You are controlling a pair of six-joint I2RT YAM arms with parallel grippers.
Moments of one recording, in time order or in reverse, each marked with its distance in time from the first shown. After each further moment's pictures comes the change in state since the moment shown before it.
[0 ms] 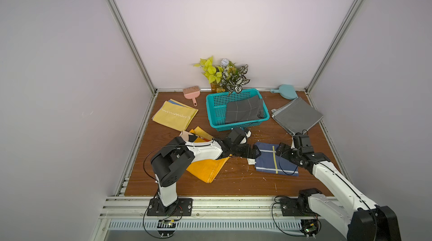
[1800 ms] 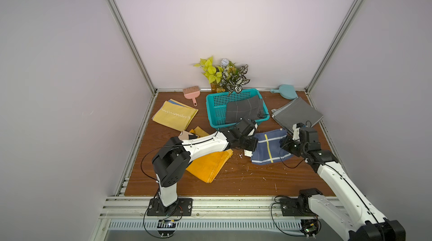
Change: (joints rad) left arm -0.027 -0.041 0.321 -0.404 -0.137 0.157; right arm 0.039 -0.044 0.206 -0.010 -0.195 0.053
